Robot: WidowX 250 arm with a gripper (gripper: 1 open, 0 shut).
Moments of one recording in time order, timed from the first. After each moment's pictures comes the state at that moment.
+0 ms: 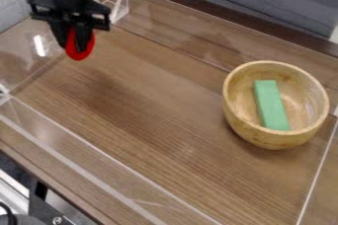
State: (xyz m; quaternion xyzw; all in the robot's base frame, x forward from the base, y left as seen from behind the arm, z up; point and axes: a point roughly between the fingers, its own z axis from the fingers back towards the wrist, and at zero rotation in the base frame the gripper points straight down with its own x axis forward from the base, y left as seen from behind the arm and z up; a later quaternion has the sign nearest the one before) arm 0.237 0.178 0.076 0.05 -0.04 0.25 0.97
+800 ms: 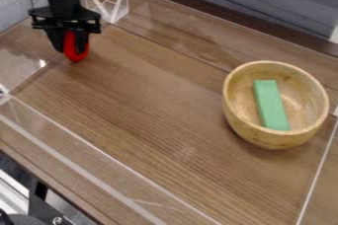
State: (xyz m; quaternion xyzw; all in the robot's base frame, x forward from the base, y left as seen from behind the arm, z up) arm 0.281 0.207 0.040 0.04 -0.04 0.26 0.97
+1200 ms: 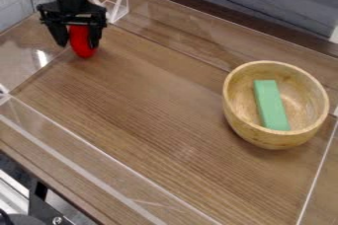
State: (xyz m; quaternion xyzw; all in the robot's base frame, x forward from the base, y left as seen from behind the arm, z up) arm 0.296 0.205 0.043 0.01 -0.03 0.24 0.97
